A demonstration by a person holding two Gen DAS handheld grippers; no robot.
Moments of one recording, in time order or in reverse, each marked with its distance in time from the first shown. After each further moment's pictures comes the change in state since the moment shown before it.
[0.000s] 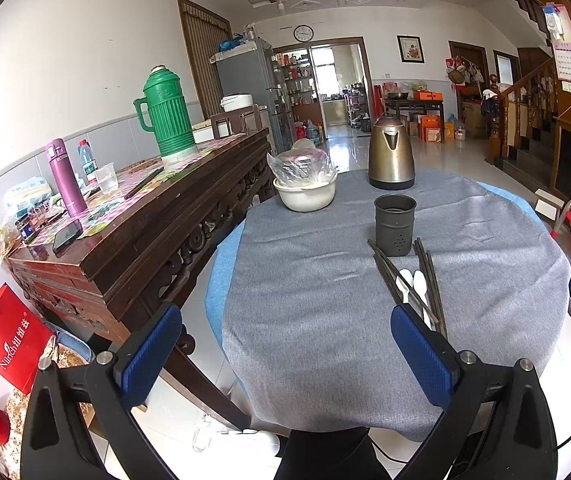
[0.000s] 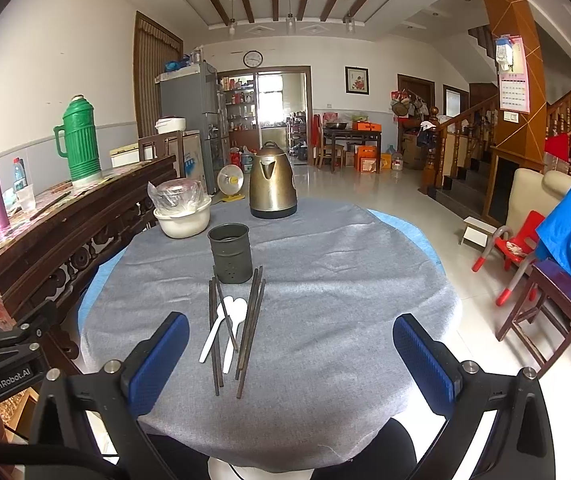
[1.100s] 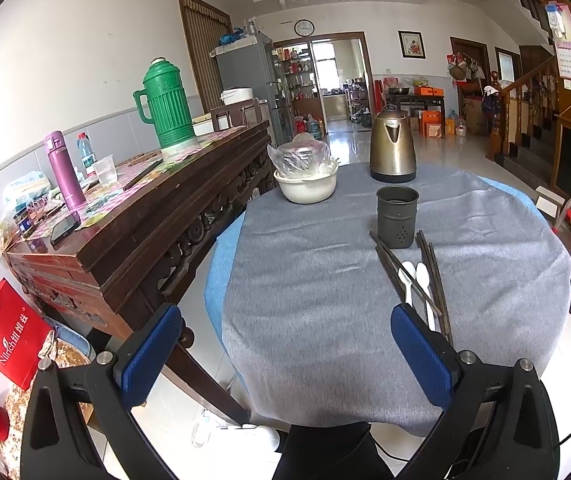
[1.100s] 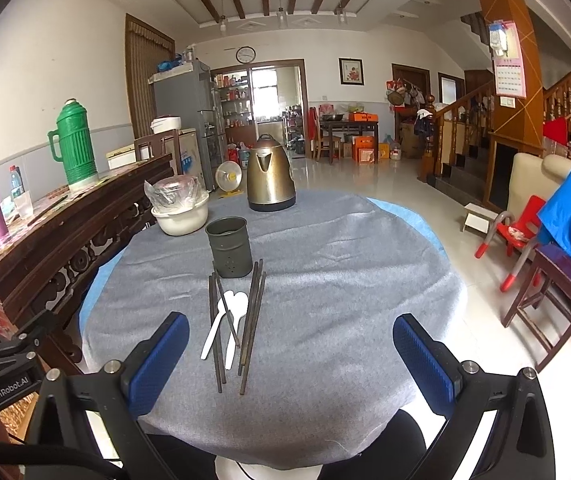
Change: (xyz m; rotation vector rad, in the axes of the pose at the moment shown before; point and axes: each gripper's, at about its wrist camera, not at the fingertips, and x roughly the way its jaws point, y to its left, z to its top) left arm 0.005 0.005 -0.009 -0.009 0.025 -0.005; right arm 0.004 -0.008 -0.005 0.028 0.149 -0.003
